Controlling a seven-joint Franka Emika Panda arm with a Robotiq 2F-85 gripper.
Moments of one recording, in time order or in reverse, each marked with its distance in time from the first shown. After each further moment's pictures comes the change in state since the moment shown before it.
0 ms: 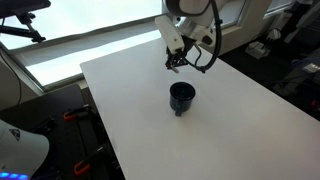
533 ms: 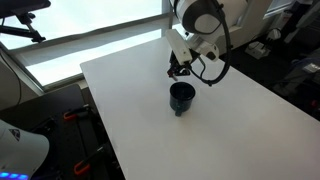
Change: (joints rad) arm -0.031 0.188 0.000 0.184 0.000 -0.130 0.001
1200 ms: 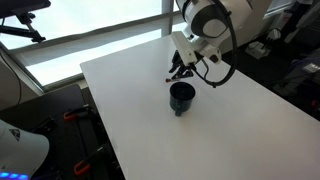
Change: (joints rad) arm -0.009 0.089 0.001 0.124 0.000 -0.085 0.018
